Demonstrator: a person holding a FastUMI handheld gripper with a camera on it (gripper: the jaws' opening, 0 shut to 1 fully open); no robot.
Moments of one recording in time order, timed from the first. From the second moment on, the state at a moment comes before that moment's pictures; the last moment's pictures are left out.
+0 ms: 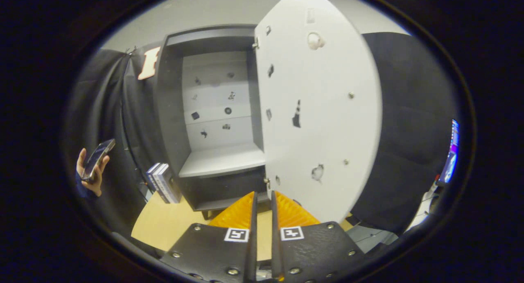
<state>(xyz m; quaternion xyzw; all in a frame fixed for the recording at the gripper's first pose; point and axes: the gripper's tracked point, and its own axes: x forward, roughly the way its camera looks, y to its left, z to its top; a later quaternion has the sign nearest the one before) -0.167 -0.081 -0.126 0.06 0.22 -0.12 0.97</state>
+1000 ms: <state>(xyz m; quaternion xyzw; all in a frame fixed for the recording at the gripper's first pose) -0.138 0.006 -0.485 -0.01 0.50 0.09 0.86</state>
